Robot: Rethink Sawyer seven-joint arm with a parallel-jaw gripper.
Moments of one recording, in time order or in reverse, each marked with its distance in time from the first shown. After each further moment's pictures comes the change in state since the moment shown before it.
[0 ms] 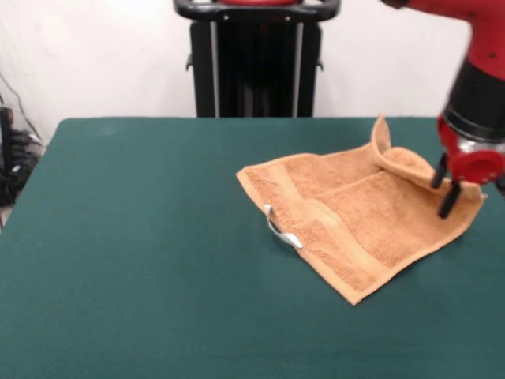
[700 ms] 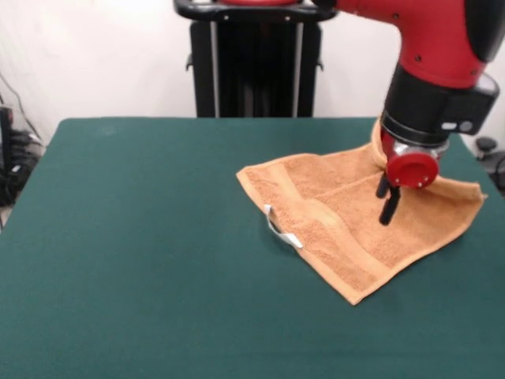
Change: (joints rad) arm -0.065 -0.042 0.048 0.118 -0.099 -0.183 0.000
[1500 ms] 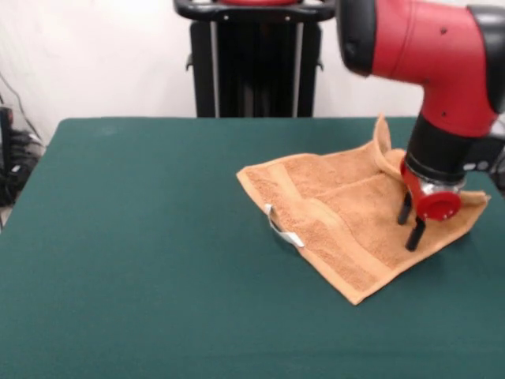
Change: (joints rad) arm -0.003 0.073 0.143 0.026 -0.041 -0.143 0.000
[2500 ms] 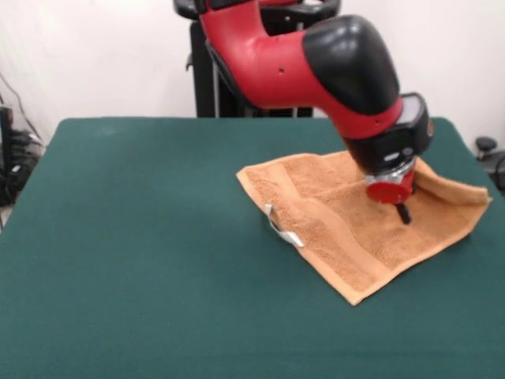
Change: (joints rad) arm -0.602 -0.140 0.599 0.377 -0.068 -0.045 -0.012
